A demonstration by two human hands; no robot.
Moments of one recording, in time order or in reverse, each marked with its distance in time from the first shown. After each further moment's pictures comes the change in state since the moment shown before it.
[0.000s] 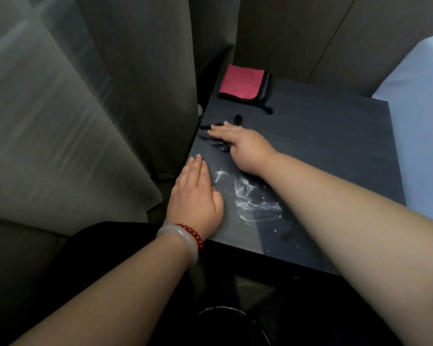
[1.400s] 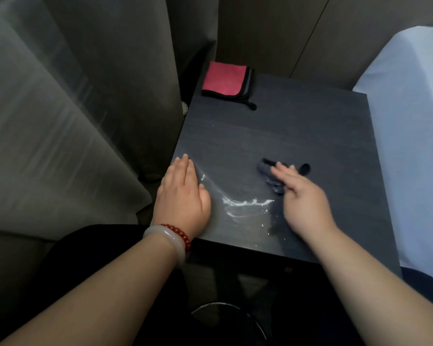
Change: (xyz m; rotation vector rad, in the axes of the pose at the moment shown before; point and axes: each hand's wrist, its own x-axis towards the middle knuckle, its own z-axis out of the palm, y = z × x) left_hand -0.001 0.001 -0.003 0.006 -0.063 -0.020; right_hand -0.164 0.014 0.007 0.119 0.493 0.465
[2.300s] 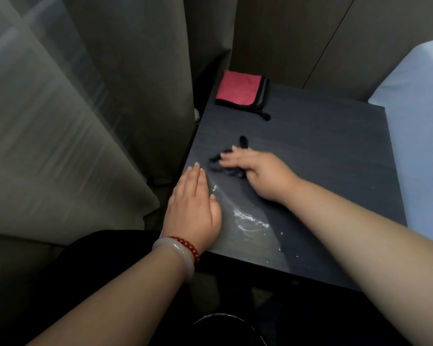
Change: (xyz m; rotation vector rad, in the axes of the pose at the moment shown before) left_hand 0.000 -0.002 -0.002 -0.036 0.024 0.032; right_hand 0.093 -0.051 0.041 -0.081 -0.508 -0.500
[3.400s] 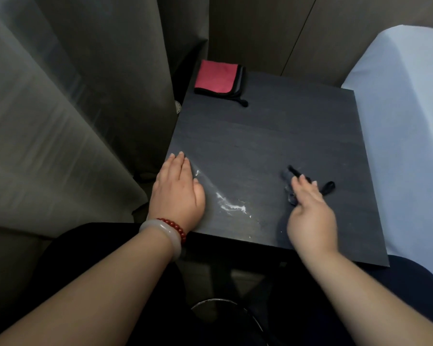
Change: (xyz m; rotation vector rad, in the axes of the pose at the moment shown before) left_hand 0.000 0.001 0.003 0.035 -0.005 -0.006; right_hand -0.157 -0.017 0.028 -0.097 0.631 0.739
